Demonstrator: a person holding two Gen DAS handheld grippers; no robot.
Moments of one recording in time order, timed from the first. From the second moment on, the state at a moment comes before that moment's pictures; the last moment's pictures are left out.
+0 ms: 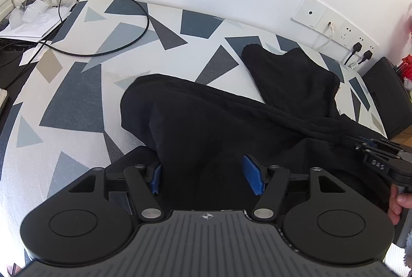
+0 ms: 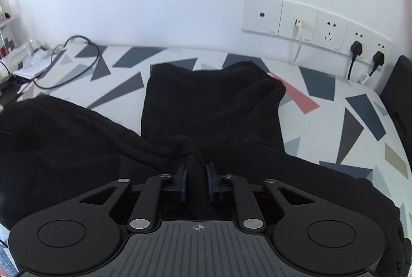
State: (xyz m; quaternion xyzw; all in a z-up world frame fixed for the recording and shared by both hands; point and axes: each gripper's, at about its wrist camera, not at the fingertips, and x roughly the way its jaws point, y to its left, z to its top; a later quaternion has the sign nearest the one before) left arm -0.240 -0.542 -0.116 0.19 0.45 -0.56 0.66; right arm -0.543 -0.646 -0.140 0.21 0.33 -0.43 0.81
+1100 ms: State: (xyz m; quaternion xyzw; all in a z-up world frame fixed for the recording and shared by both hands) left arm -0.303 -0.607 -0.169 0.34 0.35 -0.63 0.59; right arm -0.654 -0.589 -0.023 0.28 0.17 -0.39 0.86
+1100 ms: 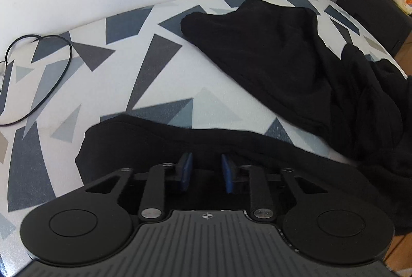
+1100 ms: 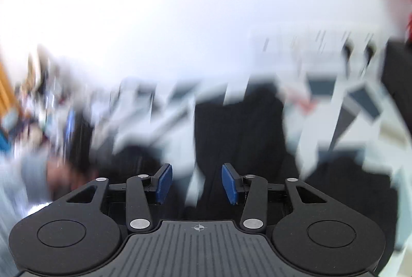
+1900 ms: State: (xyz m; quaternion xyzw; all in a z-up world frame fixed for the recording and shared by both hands) left arm -0.266 -0.610 -0.122 0.20 0.46 -0.57 0.65; right arm -0.537 -0.887 -0.171 0.28 0.35 -0.50 0.74
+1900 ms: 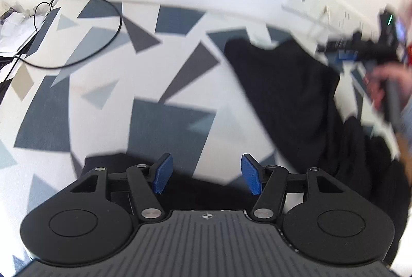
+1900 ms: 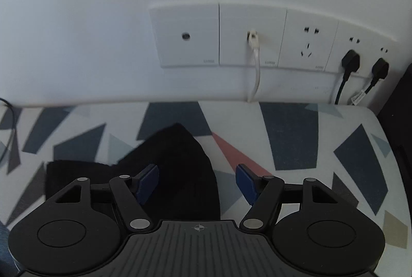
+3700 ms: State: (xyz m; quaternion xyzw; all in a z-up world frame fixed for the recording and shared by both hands) left arm -0.136 -0.539 -0.113 0.11 0.35 -0.45 0.81; right arm -0.590 -0.784 -0.082 0.23 0.34 -0.50 0.77
